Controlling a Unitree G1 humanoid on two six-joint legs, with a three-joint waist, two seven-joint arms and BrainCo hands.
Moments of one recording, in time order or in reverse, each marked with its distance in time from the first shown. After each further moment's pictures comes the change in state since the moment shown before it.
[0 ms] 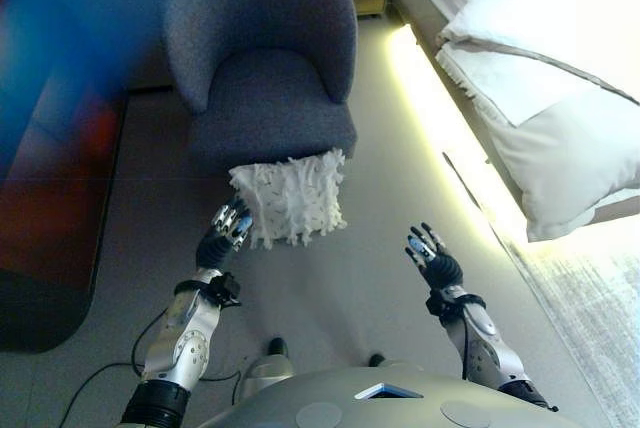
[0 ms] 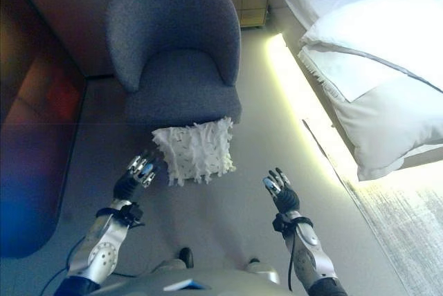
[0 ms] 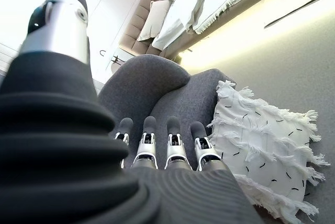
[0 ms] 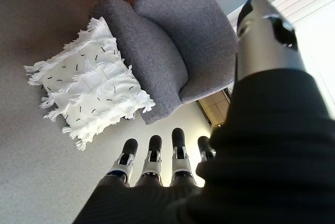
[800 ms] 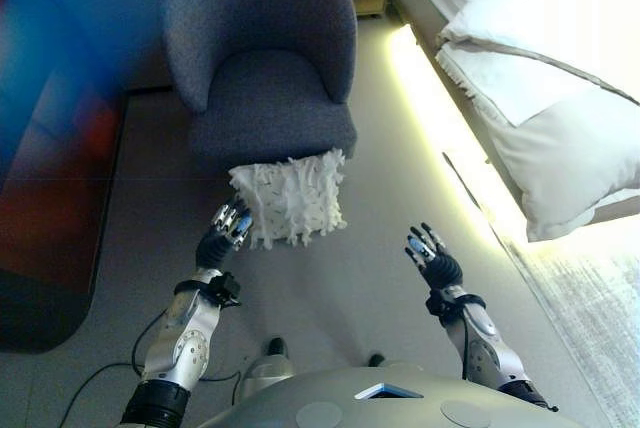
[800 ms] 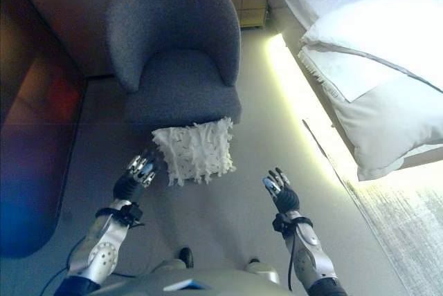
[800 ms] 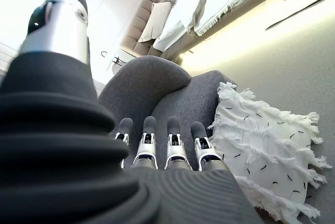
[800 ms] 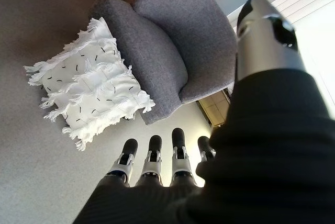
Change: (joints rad) left arm 0.000 0.000 0.000 0.000 0.002 -0.004 -0.002; right arm 0.000 0.000 0.000 0.000 0.000 0.000 0.000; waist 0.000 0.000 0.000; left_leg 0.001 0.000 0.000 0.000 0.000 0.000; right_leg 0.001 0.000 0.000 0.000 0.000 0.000
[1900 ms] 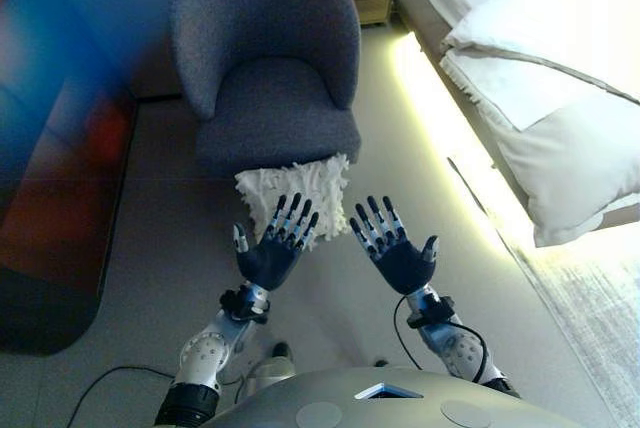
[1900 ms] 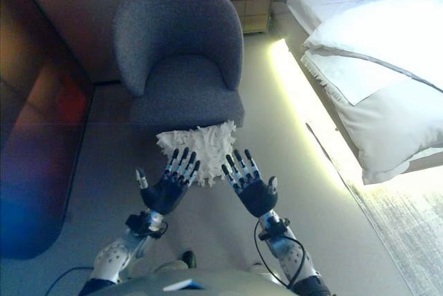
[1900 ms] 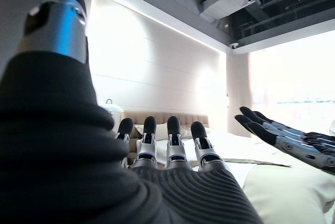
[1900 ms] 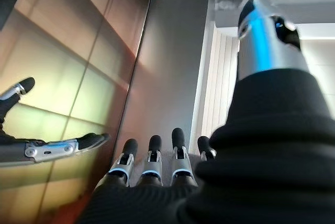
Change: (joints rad) left arm 0.004 -0.163 0.010 0.069 -0.809 0.509 -0.556; right arm -0.008 0.103 0.037 -0.034 0.644 0.256 0.779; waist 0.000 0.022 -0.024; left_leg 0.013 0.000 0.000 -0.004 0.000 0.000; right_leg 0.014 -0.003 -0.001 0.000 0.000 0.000
